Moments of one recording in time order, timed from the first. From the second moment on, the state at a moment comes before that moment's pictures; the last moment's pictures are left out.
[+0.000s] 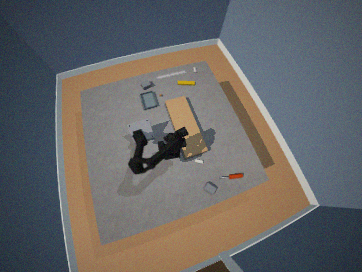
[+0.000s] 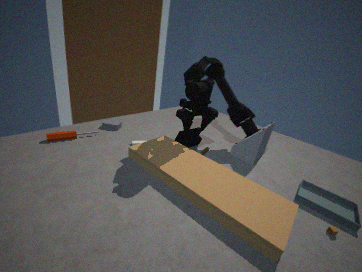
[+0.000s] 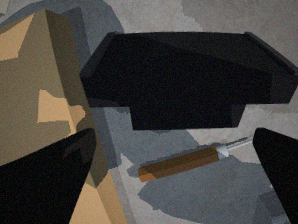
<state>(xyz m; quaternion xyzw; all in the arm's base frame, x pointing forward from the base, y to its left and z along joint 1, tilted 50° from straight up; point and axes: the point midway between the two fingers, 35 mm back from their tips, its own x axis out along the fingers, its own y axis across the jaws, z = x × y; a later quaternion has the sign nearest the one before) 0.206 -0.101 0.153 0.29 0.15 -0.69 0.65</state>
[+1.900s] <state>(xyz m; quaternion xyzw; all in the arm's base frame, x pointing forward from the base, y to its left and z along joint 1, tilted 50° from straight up) 0.196 -0.137 0.120 0.27 0.15 -0.69 0.65</state>
